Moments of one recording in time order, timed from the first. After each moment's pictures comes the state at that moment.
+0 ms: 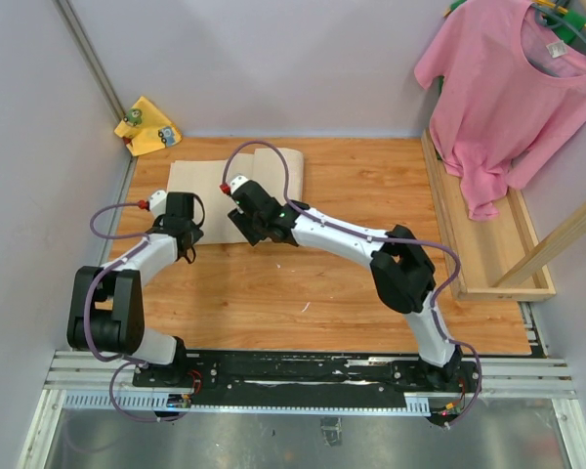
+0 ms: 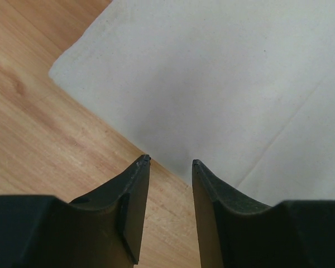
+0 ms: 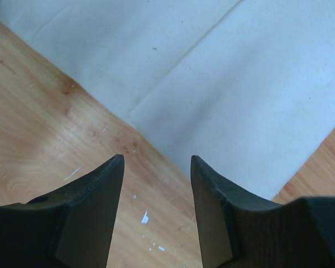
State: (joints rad) left arm -0.07 1.44 0.74 -0.16 -0.43 -0.71; right arm 0.97 2.09 1.75 -0.43 0.24 0.06
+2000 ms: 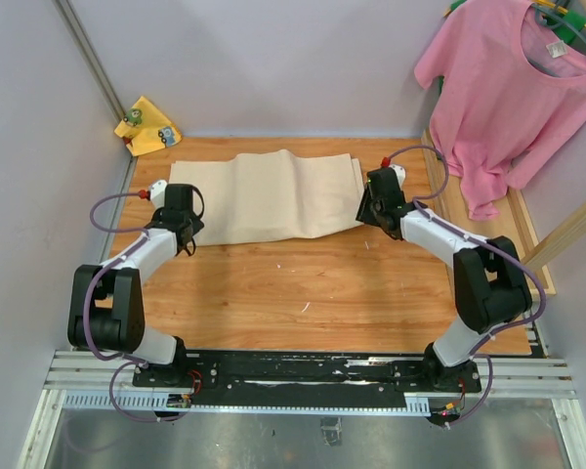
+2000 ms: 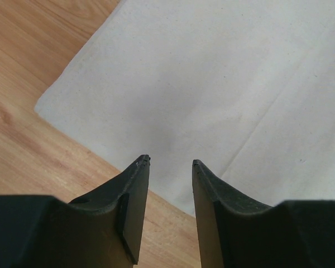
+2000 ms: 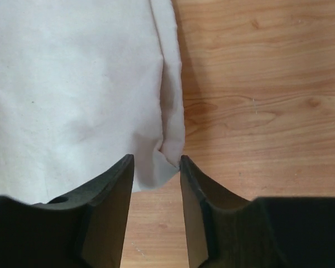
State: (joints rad) left arm -0.07 1.45 0.79 -0.12 -0.41 -0.65; right arm 0.40 1.64 1.05 -0.18 0.24 0.52
